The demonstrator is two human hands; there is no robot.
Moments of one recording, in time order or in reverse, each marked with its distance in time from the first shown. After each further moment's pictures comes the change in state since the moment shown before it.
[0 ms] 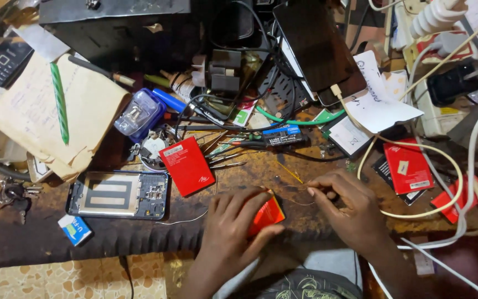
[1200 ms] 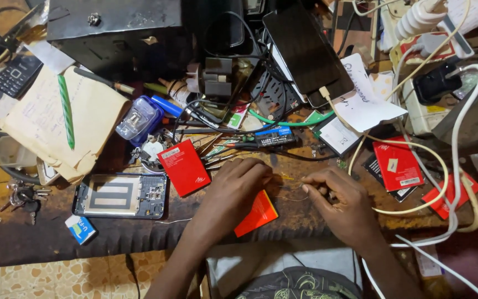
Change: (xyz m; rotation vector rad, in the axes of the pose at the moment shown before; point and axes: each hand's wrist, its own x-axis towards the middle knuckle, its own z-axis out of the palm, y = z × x) left_hand 0.048 -0.014 0.003 -0.049 -0.235 0.048; right_hand -0.002 0.003 -0.006 0.051 0.011 0.026
